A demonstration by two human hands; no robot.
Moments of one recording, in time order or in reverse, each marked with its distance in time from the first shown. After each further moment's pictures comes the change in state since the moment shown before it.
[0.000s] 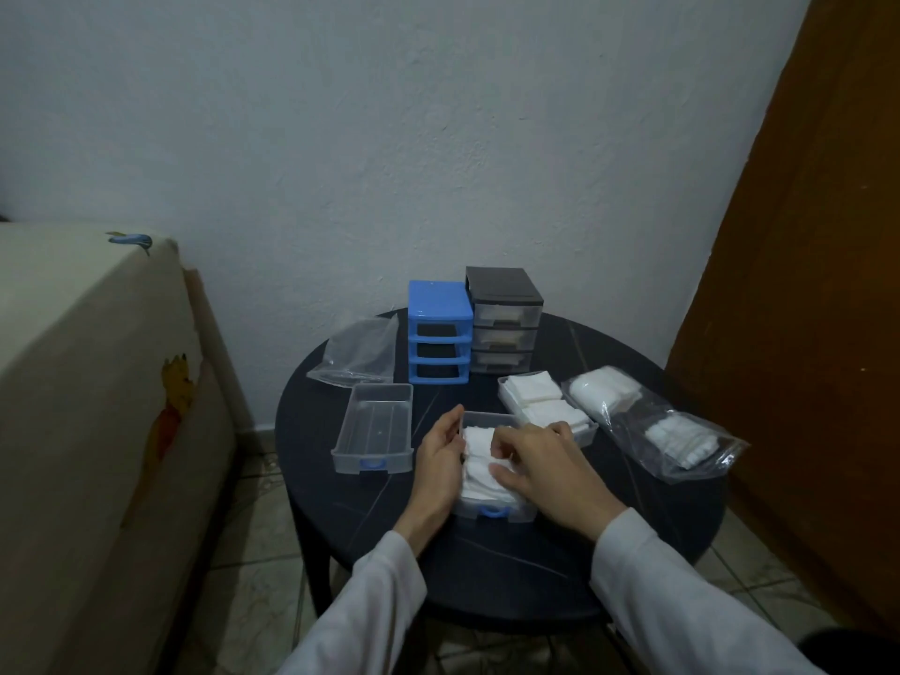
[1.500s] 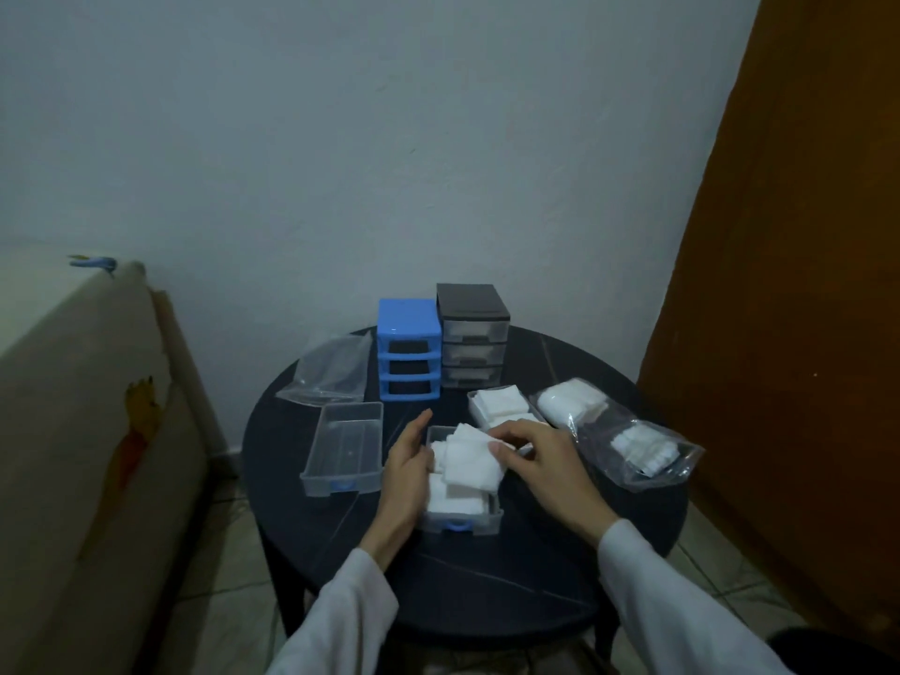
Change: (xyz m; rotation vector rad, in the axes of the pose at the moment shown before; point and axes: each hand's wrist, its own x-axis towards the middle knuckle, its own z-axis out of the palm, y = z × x) left_hand 0.004 0.000 0.000 0.114 0.017 0.076; right_hand -0.008 0.031 -0.006 0.660 0.248 0.165
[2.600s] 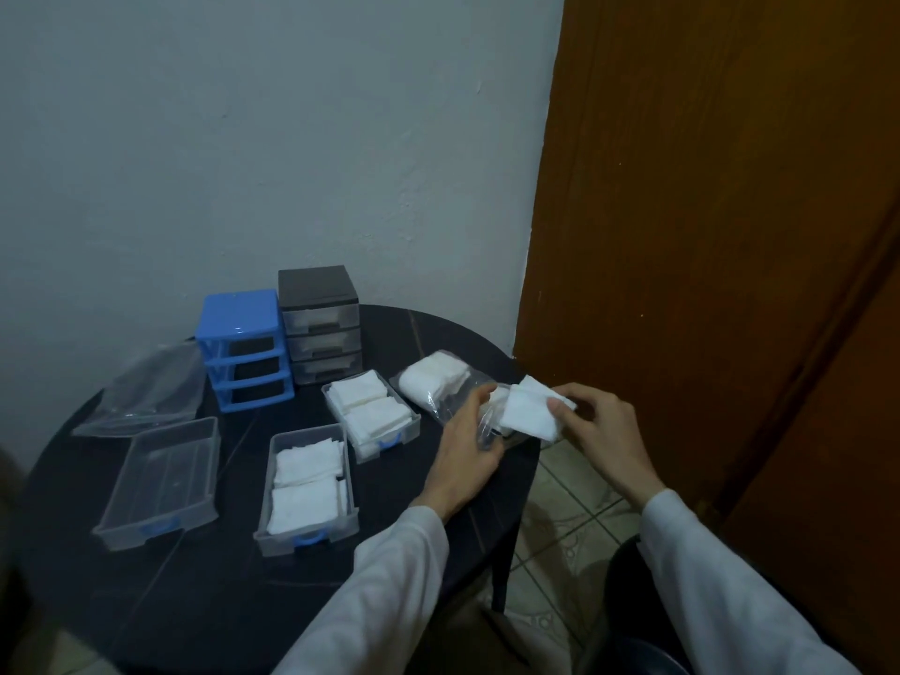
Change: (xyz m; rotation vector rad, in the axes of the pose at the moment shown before) left_hand -0.020 0.009 0.181 0.316 -0.538 0.409; right_hand -0.064 0.073 -0.148 -0.259 0.381 0.280
